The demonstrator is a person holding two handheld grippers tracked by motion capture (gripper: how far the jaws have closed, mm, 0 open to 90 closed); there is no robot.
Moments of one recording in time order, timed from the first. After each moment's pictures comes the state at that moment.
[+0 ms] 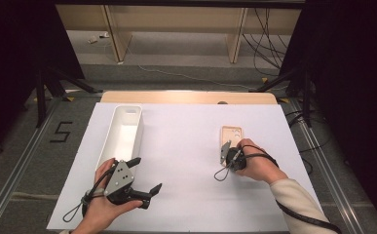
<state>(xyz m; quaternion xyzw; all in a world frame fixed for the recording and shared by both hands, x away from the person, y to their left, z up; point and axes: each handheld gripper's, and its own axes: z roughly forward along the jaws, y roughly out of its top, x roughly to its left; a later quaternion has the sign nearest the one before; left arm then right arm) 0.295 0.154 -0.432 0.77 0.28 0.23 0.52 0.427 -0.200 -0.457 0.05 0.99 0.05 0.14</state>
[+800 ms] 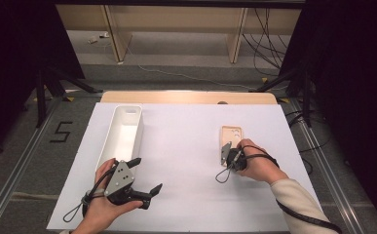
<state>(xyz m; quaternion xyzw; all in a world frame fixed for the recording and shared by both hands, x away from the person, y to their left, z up) 0.294 0.153 -0.433 0.77 0.28 0.23 0.52 0.425 -0.202 -0.457 0.04 0.99 0.05 0.15</state>
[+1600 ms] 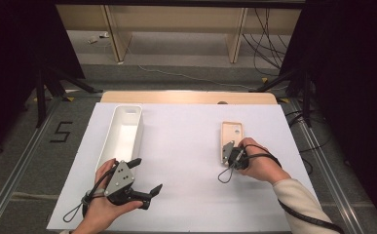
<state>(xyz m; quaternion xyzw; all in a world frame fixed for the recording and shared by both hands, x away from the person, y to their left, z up) 0.294 0.153 -0.433 0.77 0.28 0.22 0.52 0.423 -0.206 -0.448 0.03 0.98 0.07 0.16</state>
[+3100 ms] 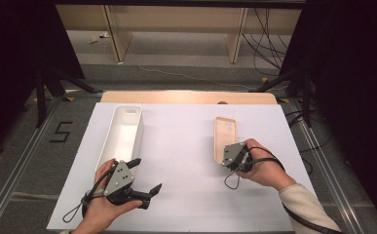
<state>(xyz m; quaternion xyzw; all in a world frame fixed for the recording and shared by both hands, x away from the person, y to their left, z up) 0.294 0.154 -0.433 0.77 0.29 0.23 0.52 0.397 -0.204 -0.421 0.01 0.97 0.19 0.18</state>
